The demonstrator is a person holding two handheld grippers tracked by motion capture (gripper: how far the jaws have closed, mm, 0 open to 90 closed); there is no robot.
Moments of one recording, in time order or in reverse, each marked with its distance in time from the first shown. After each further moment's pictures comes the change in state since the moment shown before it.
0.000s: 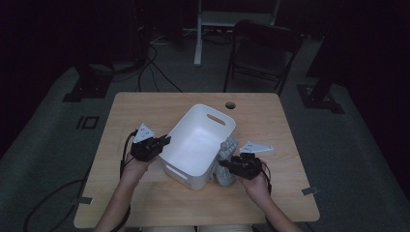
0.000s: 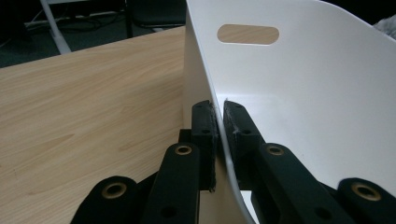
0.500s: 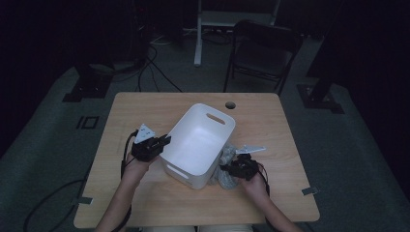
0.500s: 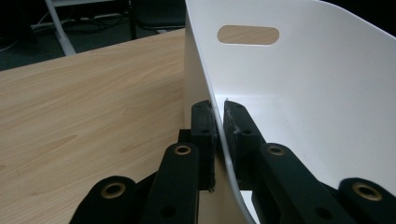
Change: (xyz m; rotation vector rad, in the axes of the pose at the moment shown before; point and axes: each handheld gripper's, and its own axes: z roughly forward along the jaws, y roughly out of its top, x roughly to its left) left arm -0.002 0.000 0.001 -0.006 0.017 -0.003; right arm -0.029 -0.027 0.032 0.149 -0.037 0.064
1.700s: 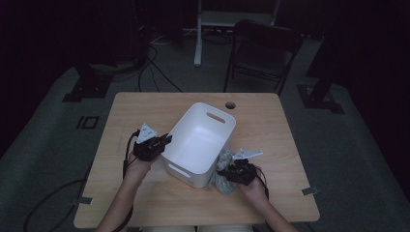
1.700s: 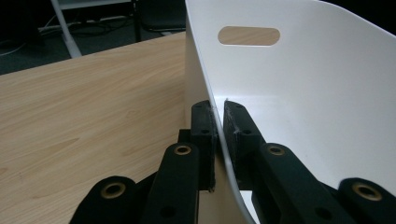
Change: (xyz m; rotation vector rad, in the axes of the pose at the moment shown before) left arm -0.003 0.001 0.004 -0.006 0.019 0.009; right arm 0.020 -0.005 -0.005 0.000 0.039 -0.075
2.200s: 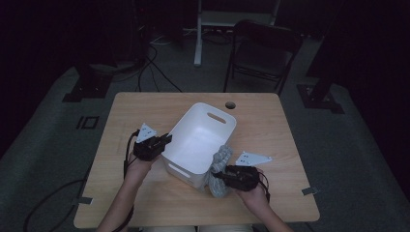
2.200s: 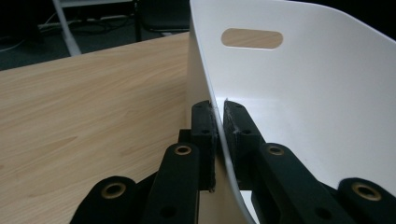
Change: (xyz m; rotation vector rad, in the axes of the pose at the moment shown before) left arm 0.001 -0.001 0.001 -0.017 -0.009 -0.021; right arm 0.052 0.019 -0.045 -0.184 0.086 -0.102
